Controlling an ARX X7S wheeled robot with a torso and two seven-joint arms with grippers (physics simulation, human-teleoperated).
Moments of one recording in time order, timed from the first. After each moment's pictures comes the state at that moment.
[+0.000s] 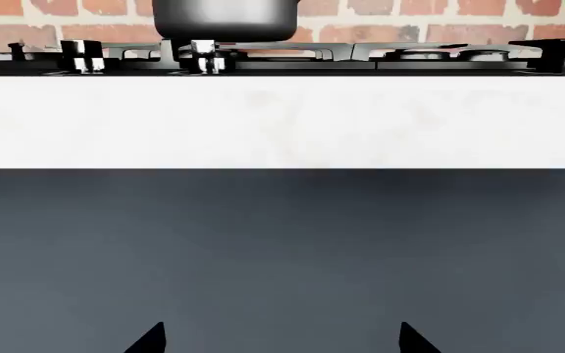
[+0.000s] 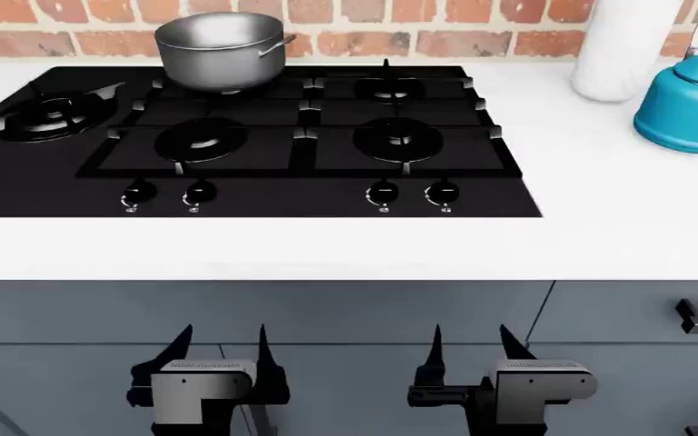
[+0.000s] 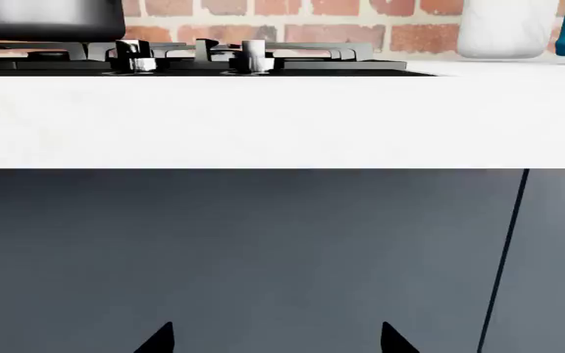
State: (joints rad) left arm 0.00 0.00 0.00 0.00 0.00 0.00 0.00; right arm 0.00 0.00 0.00 0.00 0.00 0.00 0.00
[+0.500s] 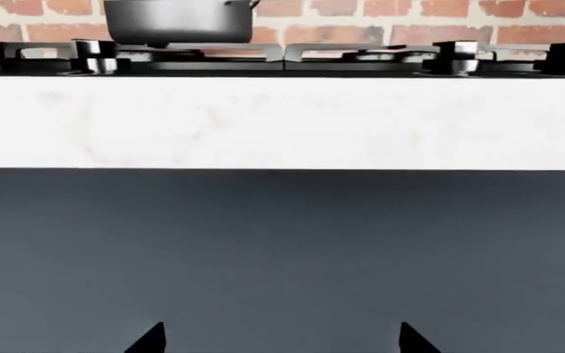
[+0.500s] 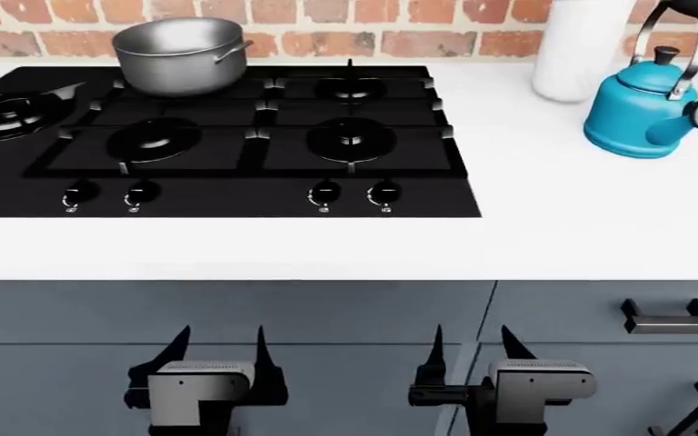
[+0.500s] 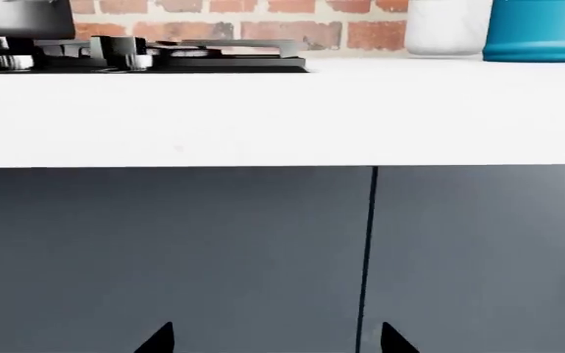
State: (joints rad) left arm 0.01 -0.05 0.05 0.01 -0.05 0.00 -0.06; right arm 0.00 0.05 -0.06 0.00 0.05 0.01 0.07
